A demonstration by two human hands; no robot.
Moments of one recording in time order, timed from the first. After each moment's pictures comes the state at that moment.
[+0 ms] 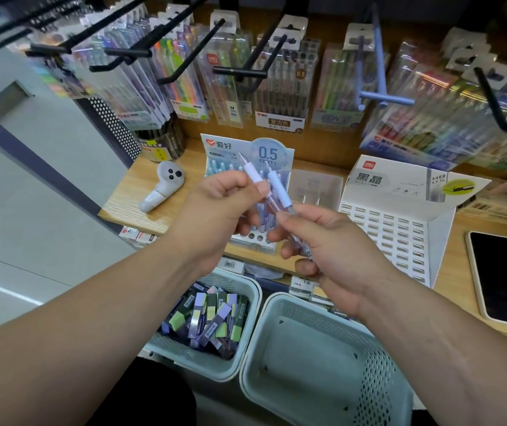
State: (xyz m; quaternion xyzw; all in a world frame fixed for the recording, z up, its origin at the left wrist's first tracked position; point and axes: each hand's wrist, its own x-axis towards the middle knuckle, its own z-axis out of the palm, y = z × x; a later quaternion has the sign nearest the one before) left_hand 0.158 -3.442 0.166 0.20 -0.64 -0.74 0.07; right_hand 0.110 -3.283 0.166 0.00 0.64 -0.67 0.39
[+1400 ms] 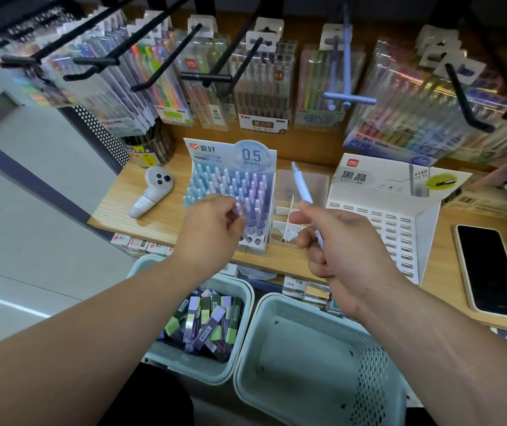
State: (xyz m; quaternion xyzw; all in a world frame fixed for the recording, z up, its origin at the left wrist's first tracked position) left_hand 0.148 -3.452 0.105 0.15 -0.94 -0.26 0.14; right_hand 0.103 -3.259 0.166 0.10 0.65 -0.68 0.31
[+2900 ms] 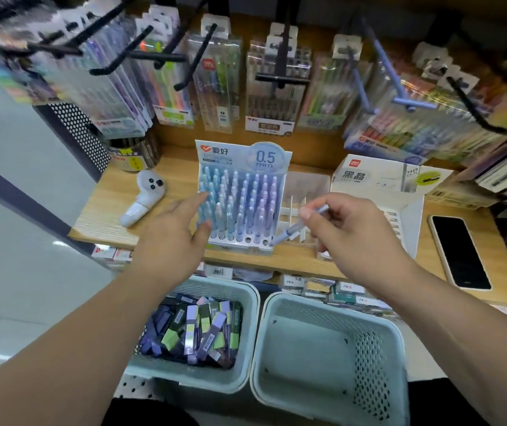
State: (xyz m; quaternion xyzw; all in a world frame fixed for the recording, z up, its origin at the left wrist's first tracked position) left_hand 0.188 -3.532 0.096 0.16 -0.94 -0.28 0.07; right_hand 0.114 -3.280 0.164 -0.15 0.86 -0.48 0.10
